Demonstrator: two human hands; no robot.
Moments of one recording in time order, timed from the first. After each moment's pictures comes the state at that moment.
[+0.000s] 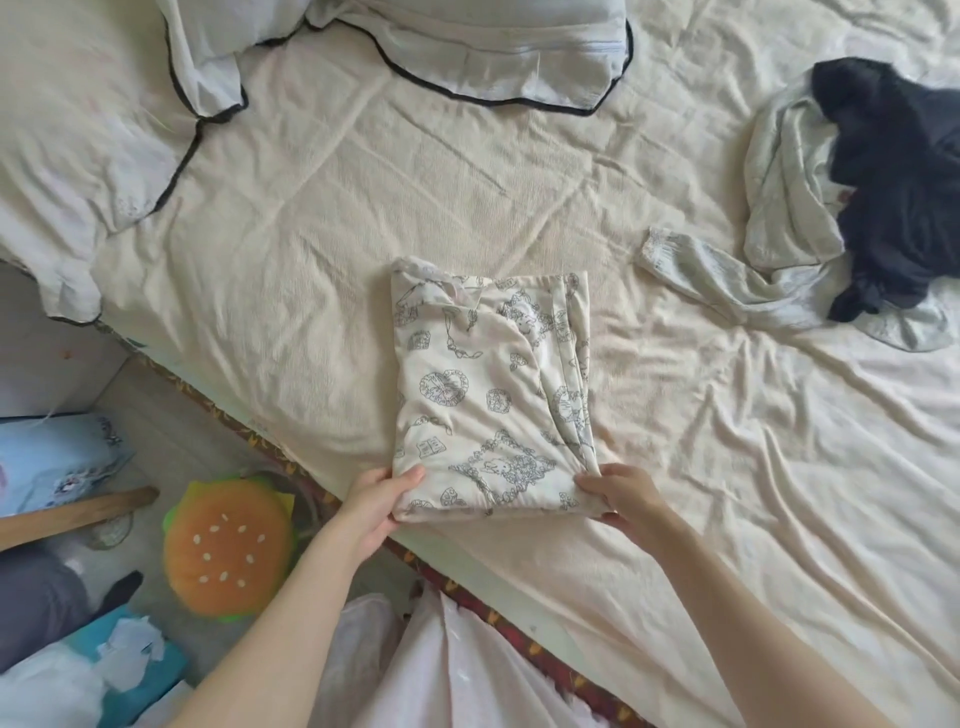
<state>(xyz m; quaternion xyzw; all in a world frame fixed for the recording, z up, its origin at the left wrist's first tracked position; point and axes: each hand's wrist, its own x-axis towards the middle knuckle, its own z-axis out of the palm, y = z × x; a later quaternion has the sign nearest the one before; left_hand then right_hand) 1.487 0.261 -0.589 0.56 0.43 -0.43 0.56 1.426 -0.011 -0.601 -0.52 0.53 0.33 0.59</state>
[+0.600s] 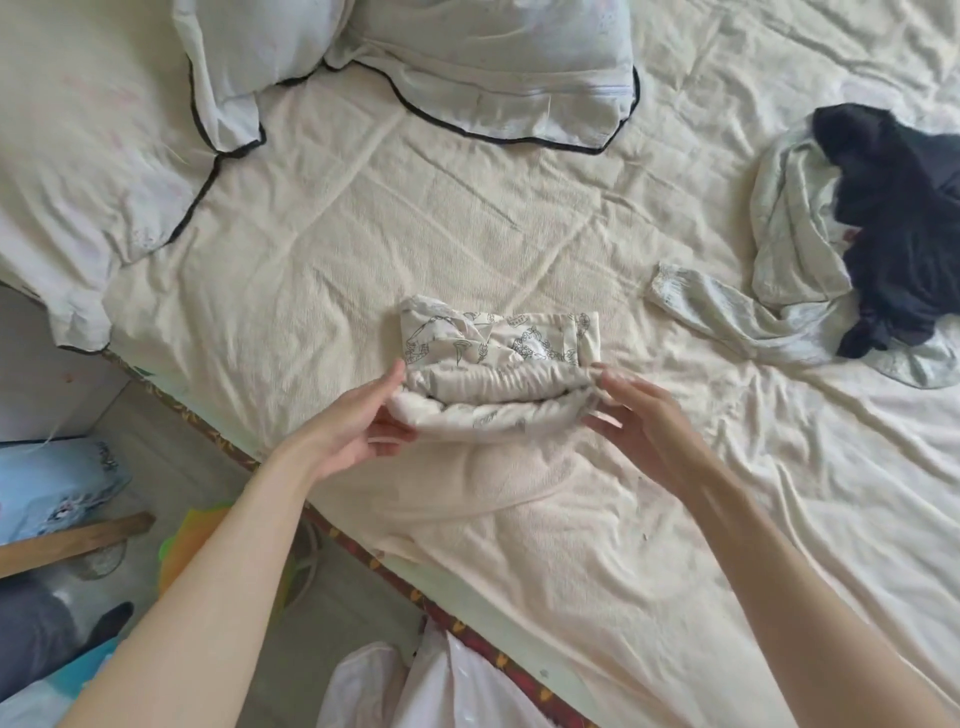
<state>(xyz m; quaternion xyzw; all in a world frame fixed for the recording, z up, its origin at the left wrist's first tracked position) 1.605 0.267 -0.541 0.63 0.24 -0.50 0.54 1.518 -0.028 -0.546 -0.48 0.30 0.20 0.80</state>
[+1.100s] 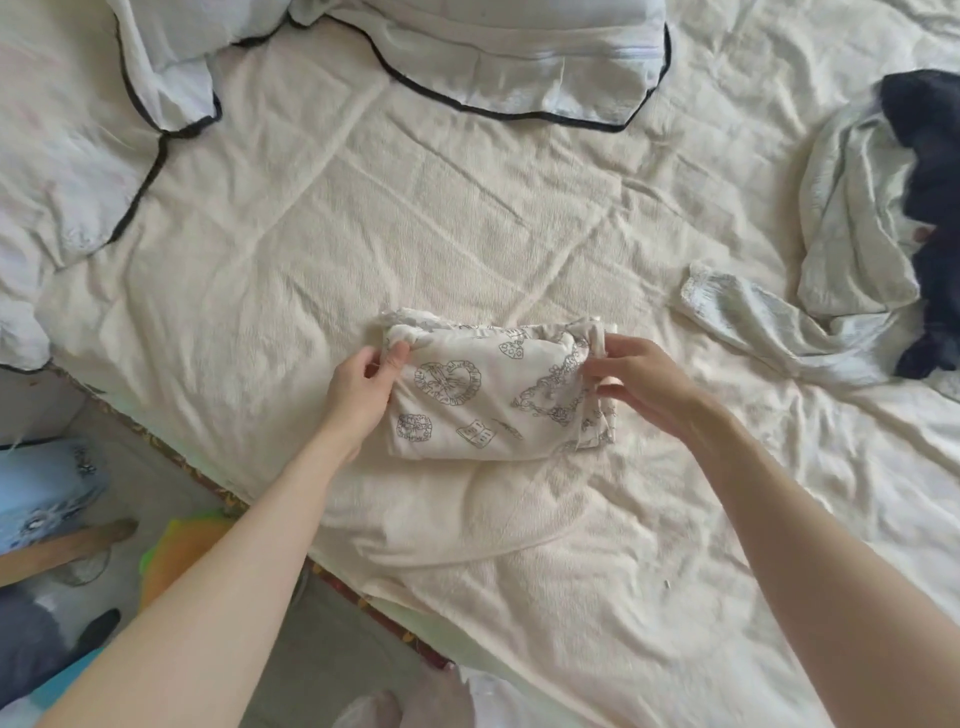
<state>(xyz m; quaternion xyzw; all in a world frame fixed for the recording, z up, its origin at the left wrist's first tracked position) 1.651 0.242 -0.623 0.85 0.18 -0.26 0.43 1.610 -0.046 -0.611 -0.61 0.30 0.31 0.67</state>
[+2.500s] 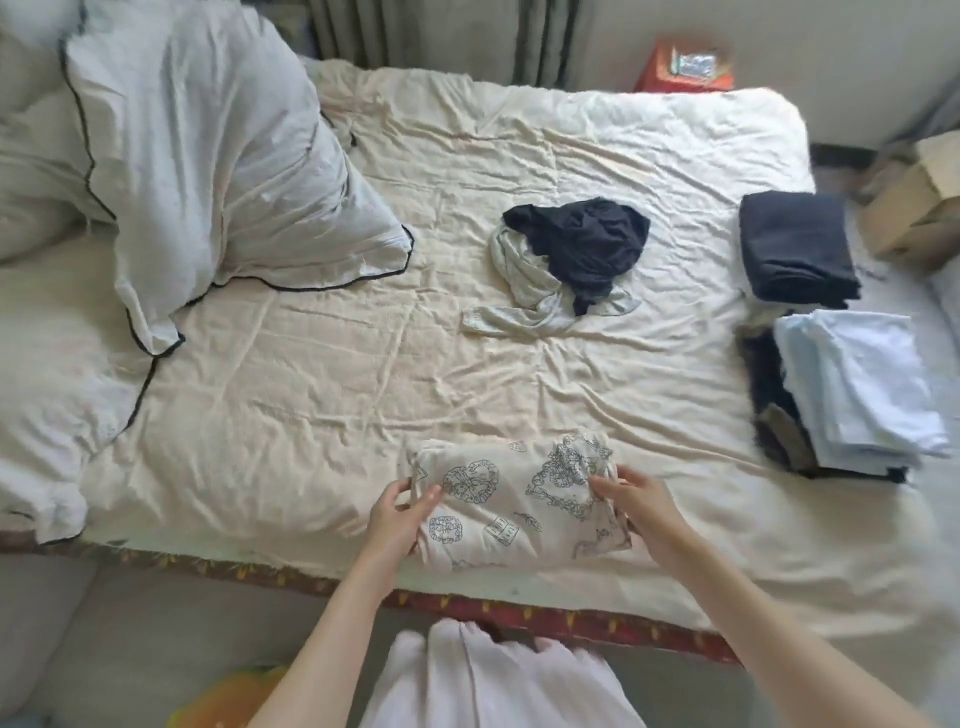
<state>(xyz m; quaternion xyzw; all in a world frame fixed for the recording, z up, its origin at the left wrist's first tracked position) 1.408 0.240 -0.436 0.75 0.06 -0.42 0.50 1.250 0.013 -0.406 -0.56 0.54 0.04 0.63</state>
